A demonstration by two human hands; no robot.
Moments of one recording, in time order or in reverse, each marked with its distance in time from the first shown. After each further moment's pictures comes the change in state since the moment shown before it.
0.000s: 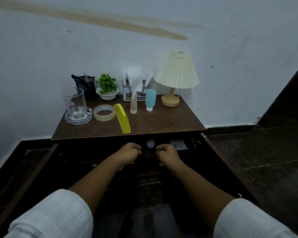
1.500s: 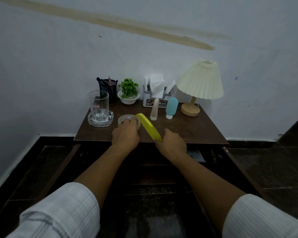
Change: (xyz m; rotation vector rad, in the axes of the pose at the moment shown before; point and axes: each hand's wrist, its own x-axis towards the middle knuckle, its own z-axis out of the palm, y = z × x) left_hand 0.006 0.020 -0.093 0.738 0.576 0.302; right_hand -0.005 -0.107 0.026 -0.656 0.149 -0.303
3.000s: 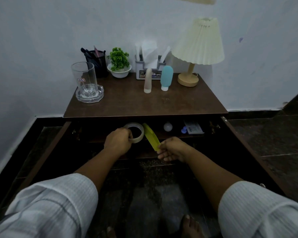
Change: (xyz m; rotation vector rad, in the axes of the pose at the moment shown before) left_hand -0.047 -0.037 0.090 0.035 -0.256 0.016; right_hand -0.028 0.091 0.069 0.828 -0.605 0.410
